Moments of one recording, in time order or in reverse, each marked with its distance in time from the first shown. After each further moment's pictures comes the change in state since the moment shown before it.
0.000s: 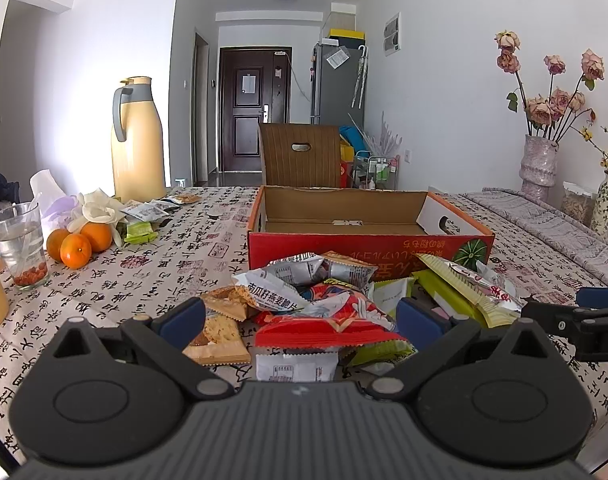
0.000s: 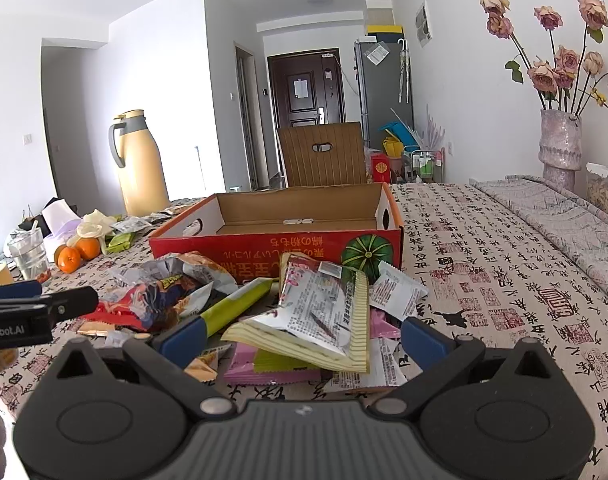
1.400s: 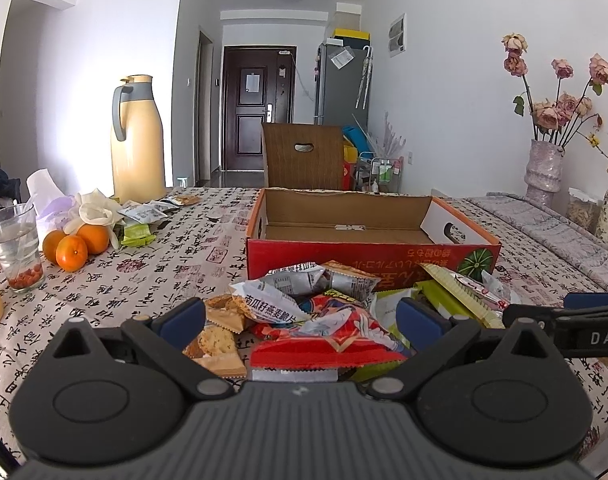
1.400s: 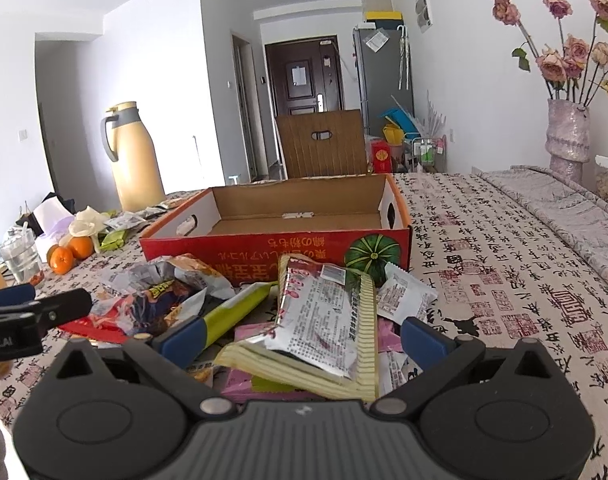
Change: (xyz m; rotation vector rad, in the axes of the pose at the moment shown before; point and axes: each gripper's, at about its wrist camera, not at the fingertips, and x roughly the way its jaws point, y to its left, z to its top) left arm 0.014 0.001 0.010 -0.025 0.008 0.004; right arm 0.032 -0.001 0.019 0.016 0.063 0.003
